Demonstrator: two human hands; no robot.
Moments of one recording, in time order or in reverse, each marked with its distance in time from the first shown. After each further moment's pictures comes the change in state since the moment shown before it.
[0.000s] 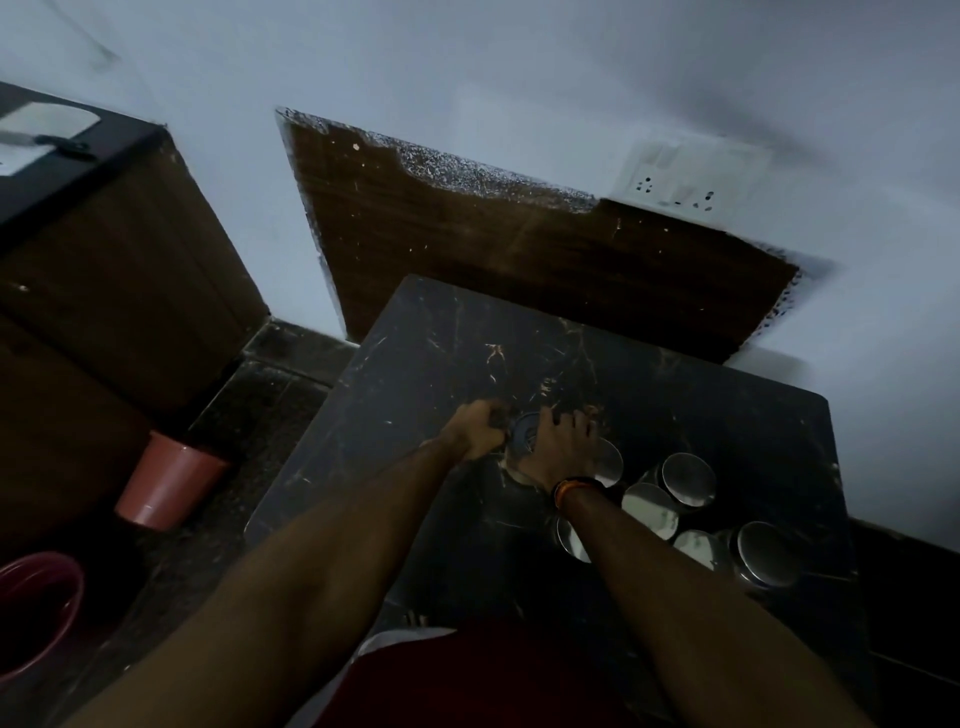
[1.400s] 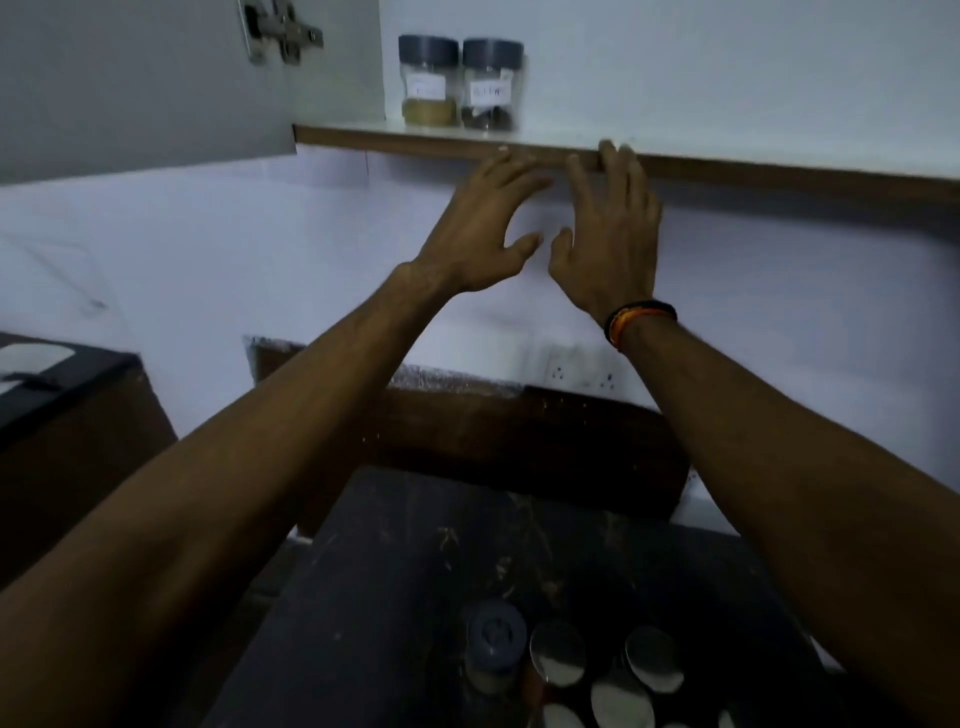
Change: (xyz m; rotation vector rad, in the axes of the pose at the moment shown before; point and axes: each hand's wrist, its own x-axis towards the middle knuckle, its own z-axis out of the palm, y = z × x) left_hand -0.061 0.352 -0.230 0.661 0.837 1.097; right_hand 0.037 0.042 -0.435 -0.006 1.306 -0.143
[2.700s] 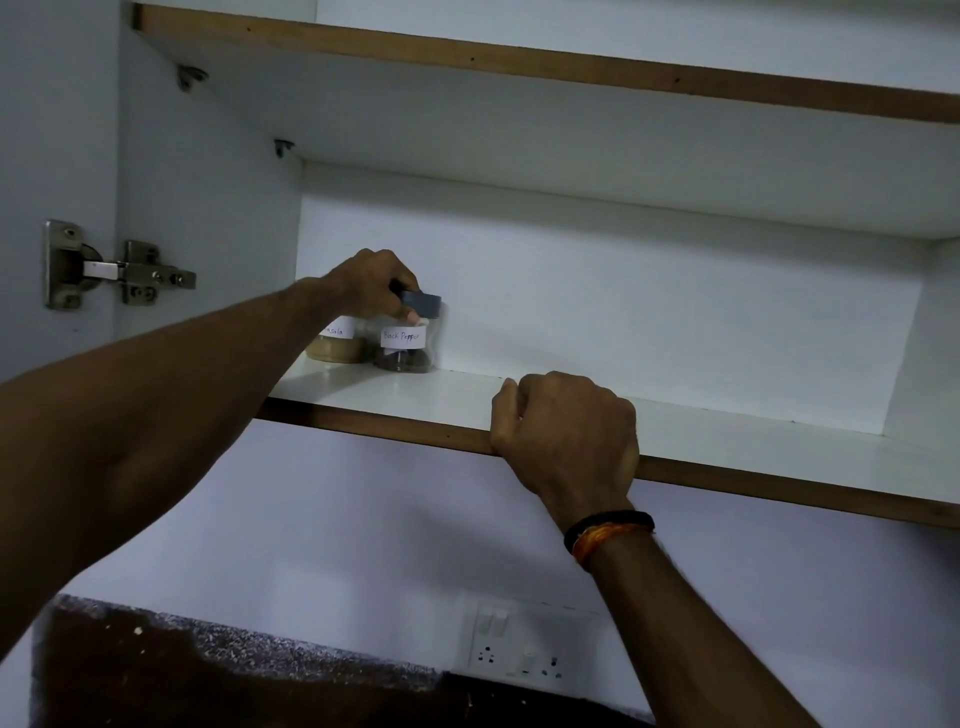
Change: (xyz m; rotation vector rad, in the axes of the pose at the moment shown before) left_hand 0.265 -0.171 -0.033 0.094 -0.159 -0.150; right_hand 0.114 0.041 0.021 -0.101 0.278 0.038
